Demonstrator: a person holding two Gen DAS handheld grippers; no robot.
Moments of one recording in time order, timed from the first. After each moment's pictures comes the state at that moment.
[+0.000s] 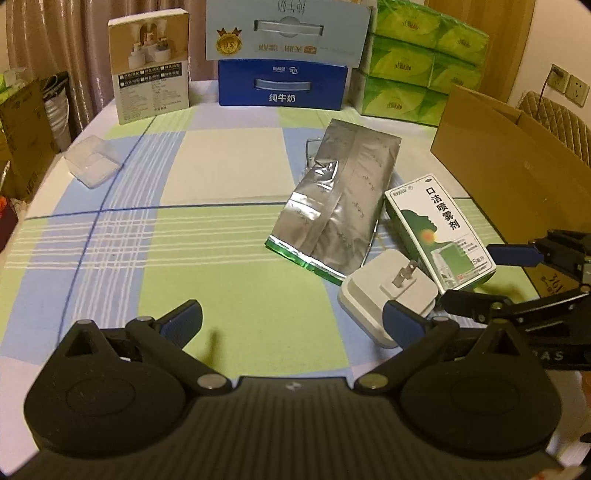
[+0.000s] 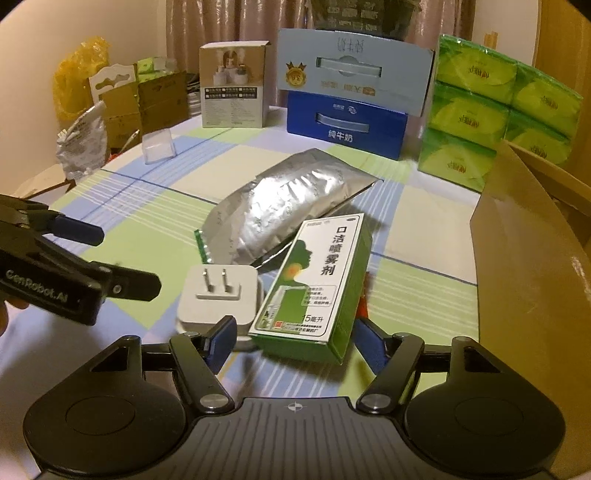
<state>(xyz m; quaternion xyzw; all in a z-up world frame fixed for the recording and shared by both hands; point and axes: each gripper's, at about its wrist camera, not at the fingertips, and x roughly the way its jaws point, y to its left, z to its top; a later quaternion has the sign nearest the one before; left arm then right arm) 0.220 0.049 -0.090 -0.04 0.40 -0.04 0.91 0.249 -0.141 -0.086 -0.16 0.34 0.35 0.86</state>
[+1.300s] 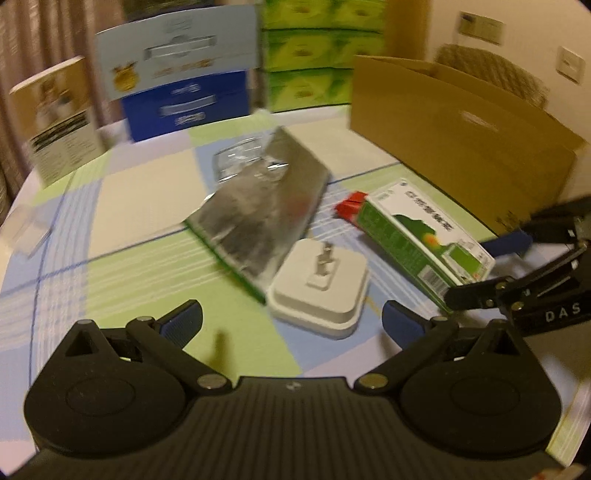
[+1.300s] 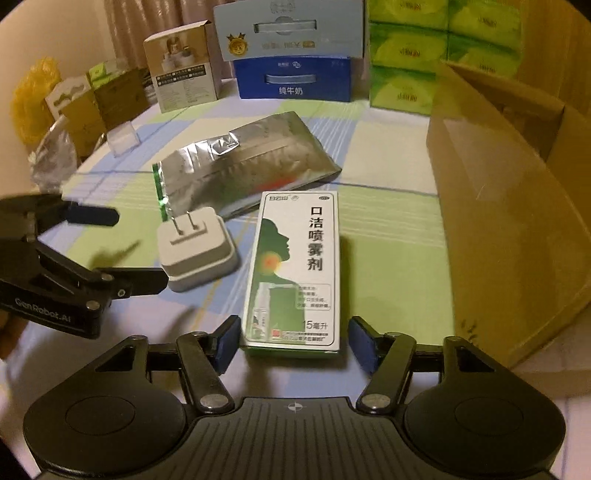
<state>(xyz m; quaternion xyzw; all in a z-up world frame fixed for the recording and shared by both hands) 0.224 0.011 -0.098 0.07 0.37 -0.16 0.91 0.237 -0.183 -0.087 -0.10 0.41 0.29 0.86</state>
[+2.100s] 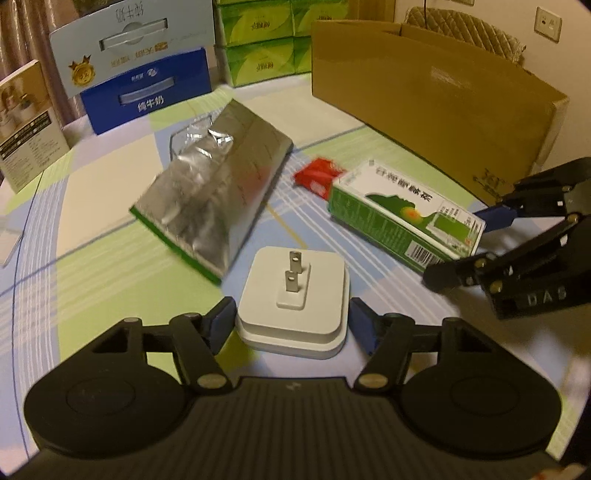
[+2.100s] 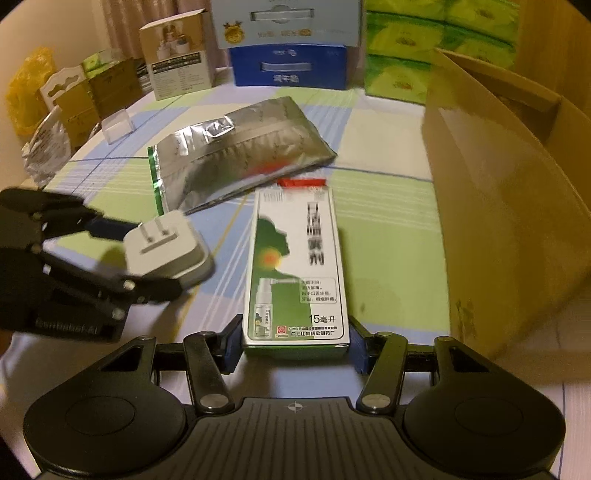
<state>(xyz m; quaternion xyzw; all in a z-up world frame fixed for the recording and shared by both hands) 0.217 -0.011 -0.107 0.11 0.42 -0.18 0.88 0.227 -0.190 -0.092 -0.10 0.43 0.27 0.85</state>
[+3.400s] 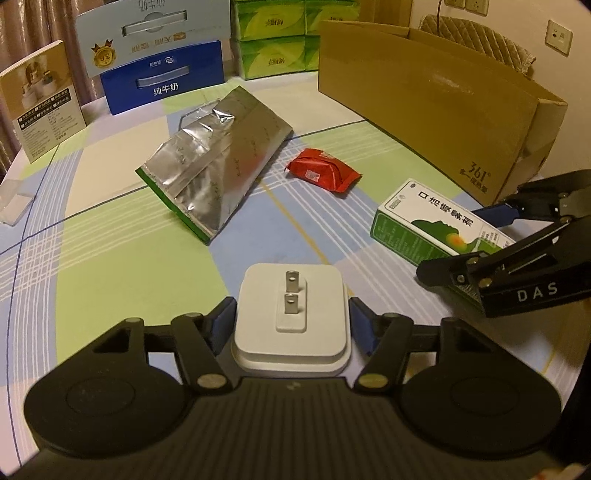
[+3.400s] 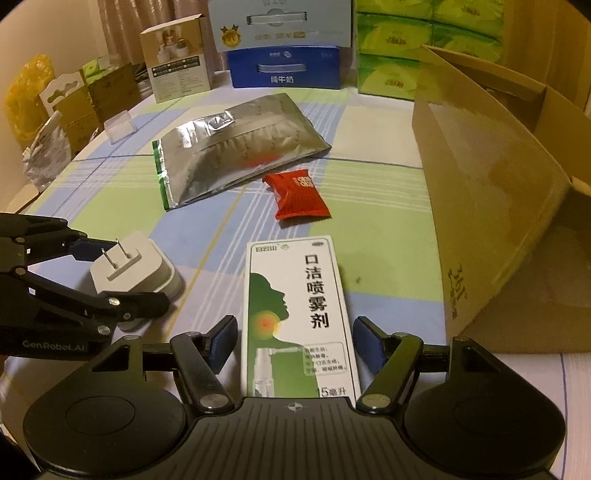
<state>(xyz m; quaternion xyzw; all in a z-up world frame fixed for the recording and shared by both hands) 0.186 -0.014 -0.111 0.08 0.42 -0.16 0.89 0.207 -0.200 -0.096 -0.10 0.42 0.28 0.86</state>
